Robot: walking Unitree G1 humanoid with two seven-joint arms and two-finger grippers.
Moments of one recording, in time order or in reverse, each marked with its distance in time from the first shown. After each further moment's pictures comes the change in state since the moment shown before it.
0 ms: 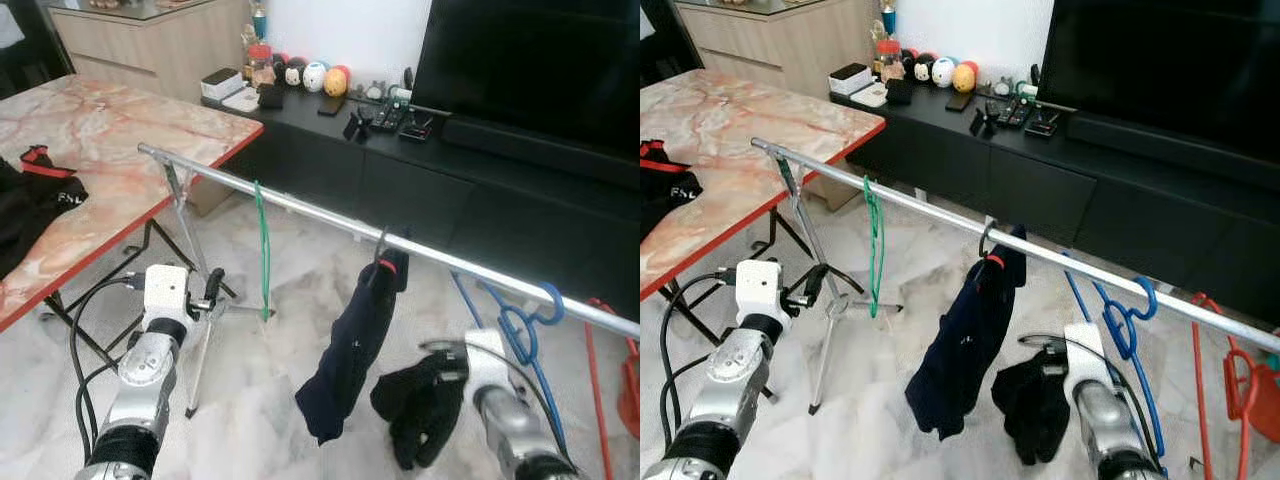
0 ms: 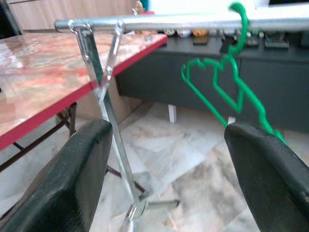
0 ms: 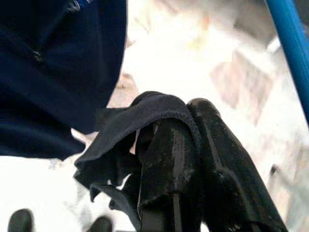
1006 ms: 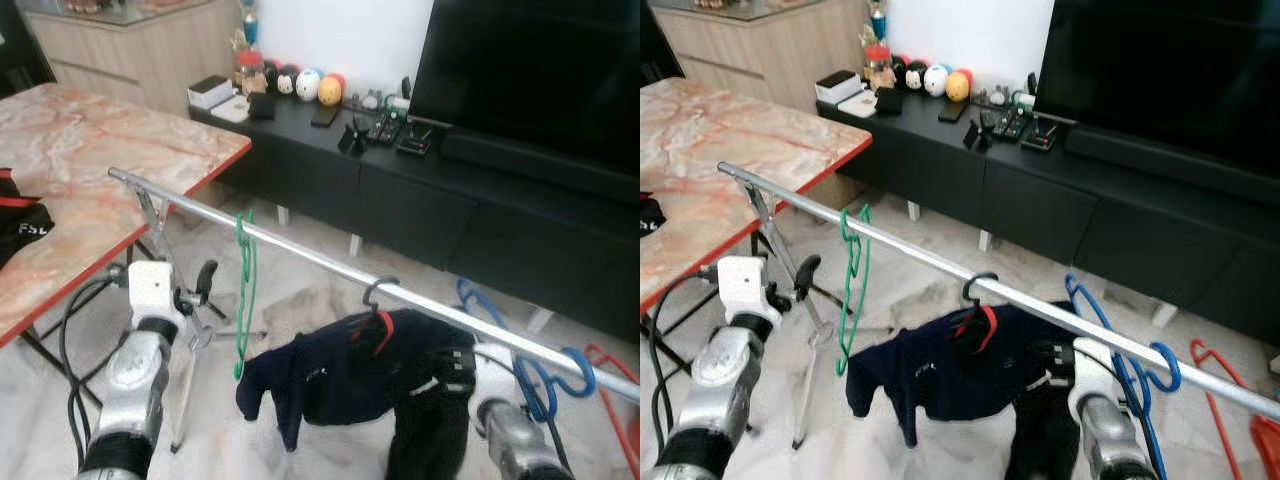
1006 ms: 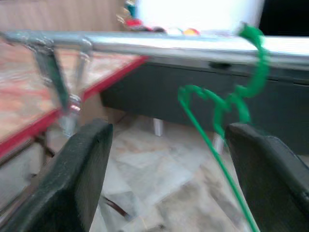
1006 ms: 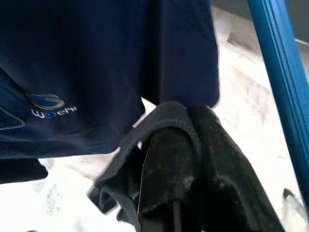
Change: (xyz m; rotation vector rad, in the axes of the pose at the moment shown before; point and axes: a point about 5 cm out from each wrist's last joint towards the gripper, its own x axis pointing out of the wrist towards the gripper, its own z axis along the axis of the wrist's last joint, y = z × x) left arm -0.007 -0.002 0.009 -0.056 -0.028 -0.084; right arm 0.001 -0.006 0.006 0.053 -0.027 -0.029
